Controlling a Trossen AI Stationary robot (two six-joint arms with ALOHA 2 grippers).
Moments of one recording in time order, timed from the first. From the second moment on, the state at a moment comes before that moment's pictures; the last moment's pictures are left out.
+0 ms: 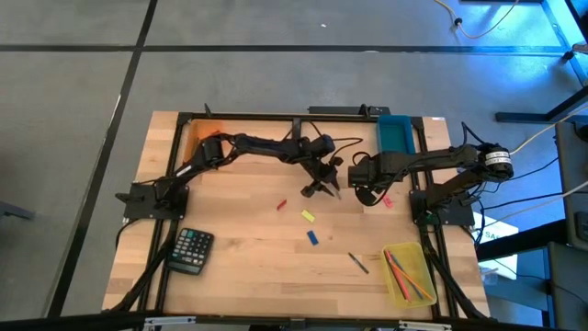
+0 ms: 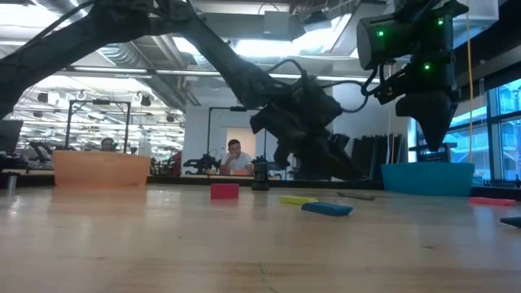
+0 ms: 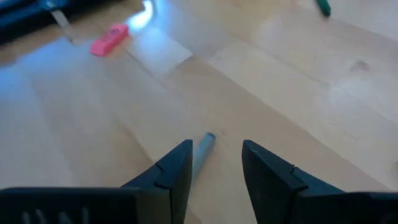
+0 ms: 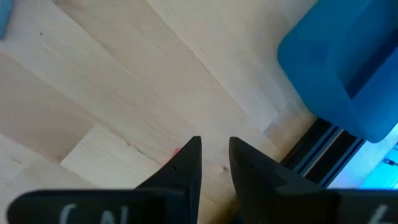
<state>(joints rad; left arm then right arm) 0.30 2.40 1.74 -0.17 0.71 0.78 -0.07 1.45 0.95 -1.22 0.31 0.72</state>
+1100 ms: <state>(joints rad) 0.28 2.40 1.77 -0.30 0.51 0.44 -0.07 1.45 0.95 -1.19 0.43 0.70</state>
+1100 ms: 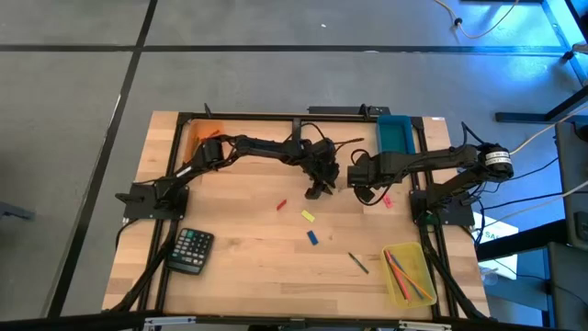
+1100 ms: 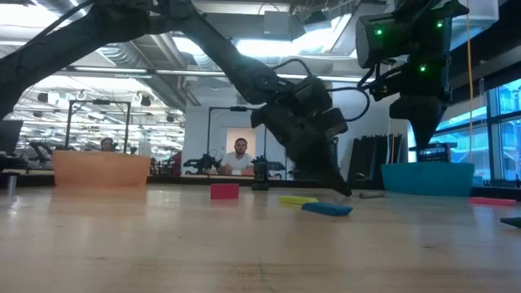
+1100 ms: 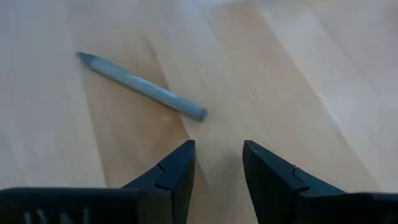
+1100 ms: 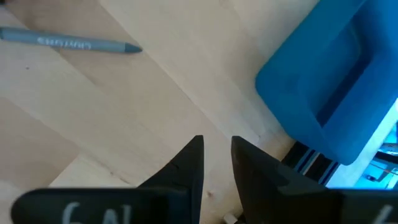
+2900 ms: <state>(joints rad) 0.32 2.36 1.80 -0.29 -0.10 -0.02 -0.04 1.44 0.78 -1.14 0.56 0.78</state>
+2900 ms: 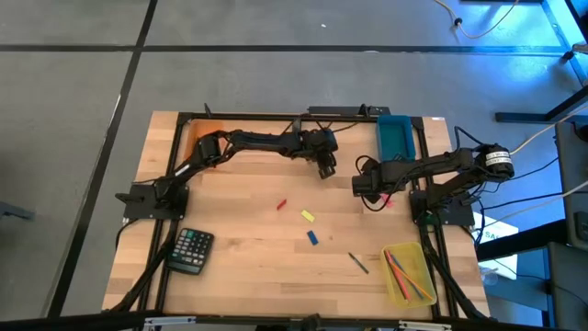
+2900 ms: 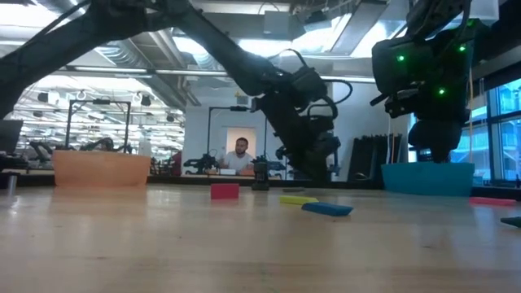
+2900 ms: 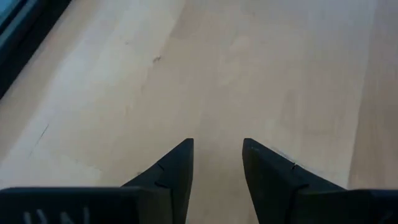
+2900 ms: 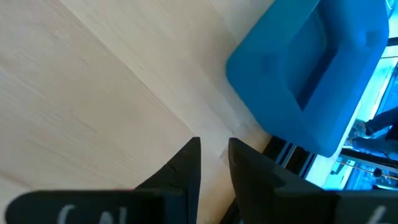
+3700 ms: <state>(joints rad) 0.49 2.26 1.80 -0.58 -0.08 0.04 -0.04 1.44 0.78 -1.09 0.56 0.78</state>
